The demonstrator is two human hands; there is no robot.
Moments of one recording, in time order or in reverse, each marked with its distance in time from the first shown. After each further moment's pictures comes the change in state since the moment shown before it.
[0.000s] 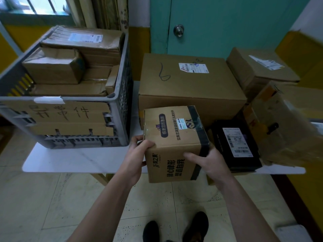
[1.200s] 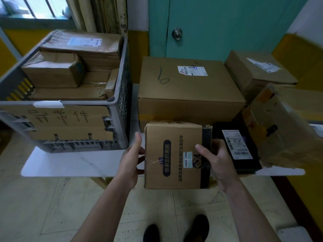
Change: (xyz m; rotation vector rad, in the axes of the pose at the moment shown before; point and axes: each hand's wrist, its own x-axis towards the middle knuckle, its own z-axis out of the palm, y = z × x) left_hand -0.007 0.009 -0.003 -0.087 0.078 -0.110; right_hand 0.005 0.003 -0.008 0.202 0.152 -0.061
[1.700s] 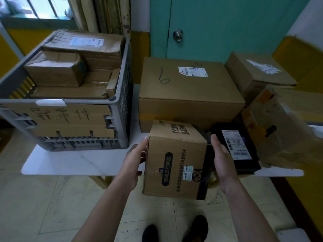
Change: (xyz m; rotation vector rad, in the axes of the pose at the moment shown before) left_hand 0.014 -0.016 -0.004 0.143 -0.002 -0.030; right_hand 0.000 -0.002 -0.001 -0.045 0.152 0.113
